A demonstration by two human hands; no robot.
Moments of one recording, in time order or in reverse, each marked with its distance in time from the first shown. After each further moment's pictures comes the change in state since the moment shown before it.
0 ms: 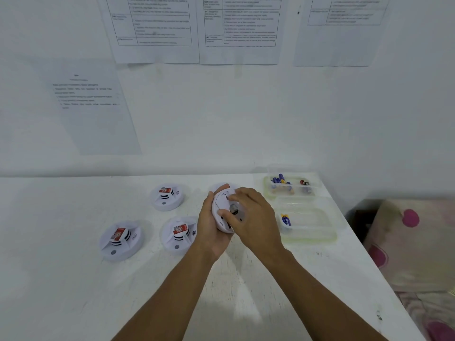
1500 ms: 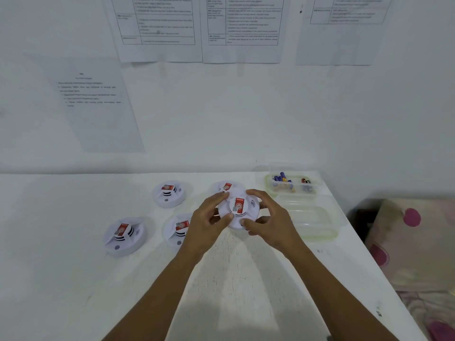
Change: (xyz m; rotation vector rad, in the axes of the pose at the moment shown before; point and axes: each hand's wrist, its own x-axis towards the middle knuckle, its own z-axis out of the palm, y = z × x) left_hand -0.018 0.008 -0.030 1.015 -0.042 0.511; right_hand -0.012 0.030 -0.028 0.574 -0.238 0.258
